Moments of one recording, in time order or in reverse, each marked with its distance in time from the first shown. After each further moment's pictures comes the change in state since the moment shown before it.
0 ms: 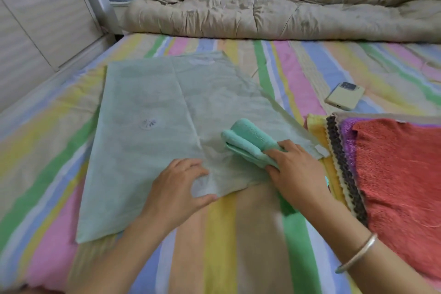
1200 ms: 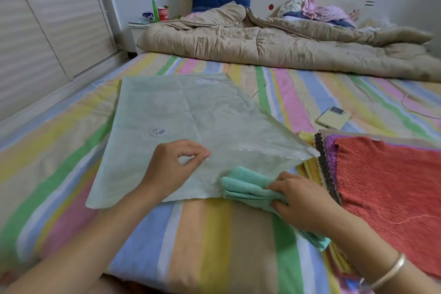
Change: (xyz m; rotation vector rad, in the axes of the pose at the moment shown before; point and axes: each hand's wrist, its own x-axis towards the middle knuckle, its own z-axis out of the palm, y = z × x) left_hand -0.002 0.013 -0.045 -0.489 0.427 0.135; right_hand -0.051 0.014 -0.039 0.020 -0.279 -0.251
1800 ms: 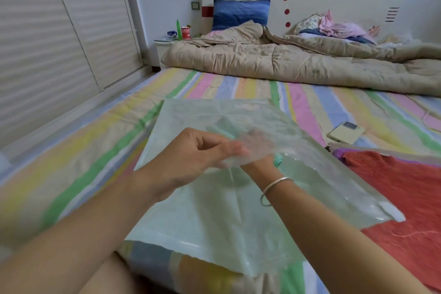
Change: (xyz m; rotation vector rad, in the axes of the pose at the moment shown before) left_hand 0.002 0.129 -0.055 -0.502 -0.322 -0.350; right_hand 0.130 -0.058 -0.007 0.159 0.256 0.193
